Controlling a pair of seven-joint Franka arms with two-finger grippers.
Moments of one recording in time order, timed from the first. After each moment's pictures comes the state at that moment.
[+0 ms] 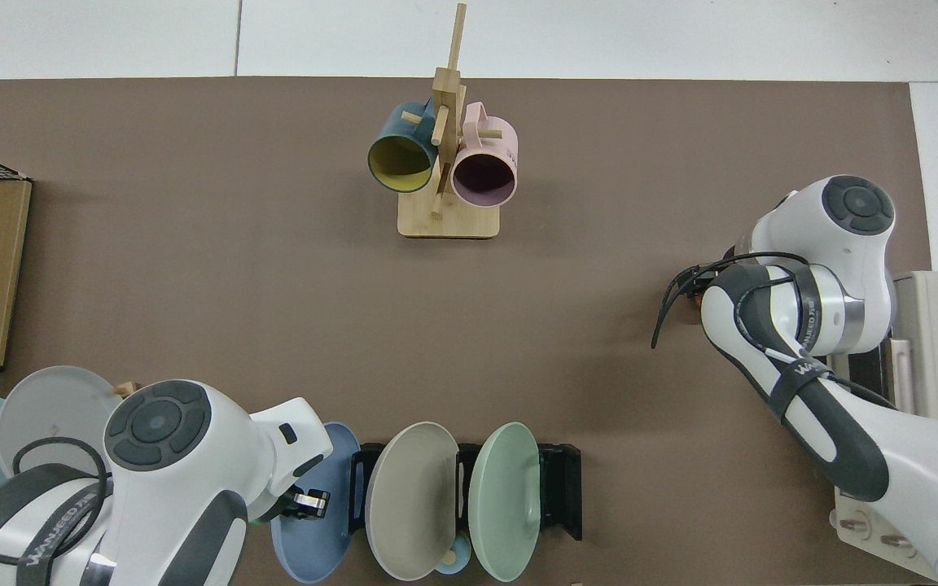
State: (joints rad) left arm -0.05 -0.35 -0.36 -2.33 -0.17 1.68 -0.15; right arm 0.11 0.36 -0.09 -1.94 0.02 2.22 -0.02
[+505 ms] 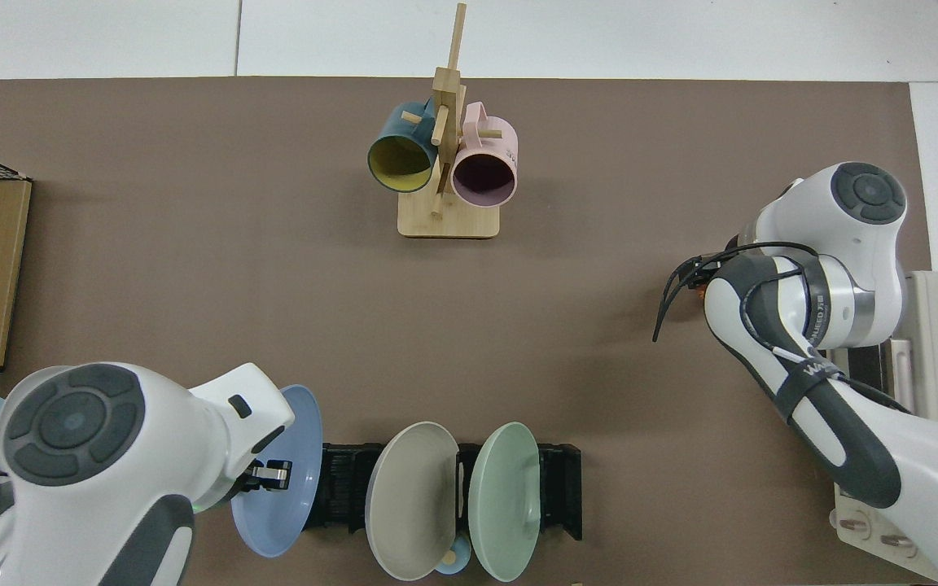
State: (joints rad) left arm -0.03 -0.35 -0.29 -2.18 -0.10 1.62 -0.18; right arm 0.12 0.33 -0.09 -1.89 0.02 2.16 -0.02
